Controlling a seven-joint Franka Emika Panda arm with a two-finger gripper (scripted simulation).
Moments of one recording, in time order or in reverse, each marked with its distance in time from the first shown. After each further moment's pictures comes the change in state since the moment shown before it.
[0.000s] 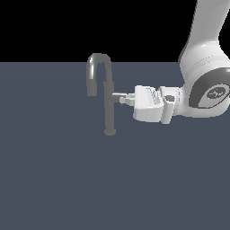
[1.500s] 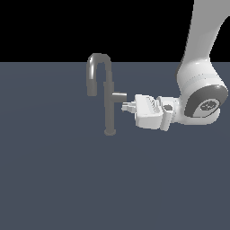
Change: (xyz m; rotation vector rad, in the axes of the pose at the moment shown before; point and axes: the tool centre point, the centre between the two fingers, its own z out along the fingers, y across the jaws) arm 0.036 -0.015 -0.006 -0.030 -0.028 0.050
